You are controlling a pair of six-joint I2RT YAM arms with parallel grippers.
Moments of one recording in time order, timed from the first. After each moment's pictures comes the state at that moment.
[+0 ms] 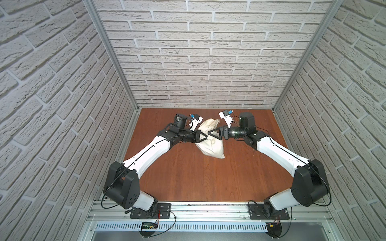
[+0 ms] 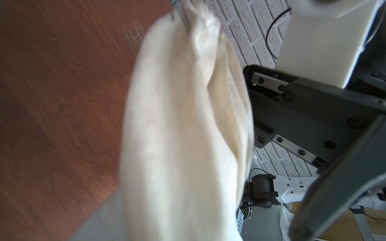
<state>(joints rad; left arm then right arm) -0.47 1.48 1.18 -0.35 0.73 -0.38 0.45 1.51 1.12 -0.02 -0.86 0.44</state>
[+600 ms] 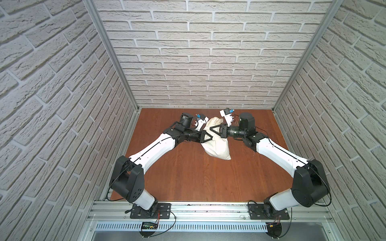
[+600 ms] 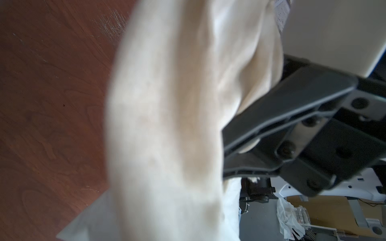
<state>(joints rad) -0.51 1.55 1.25 -0.36 0.75 -0.36 0.47 1.49 1.07 0.10 -0.72 0.46</state>
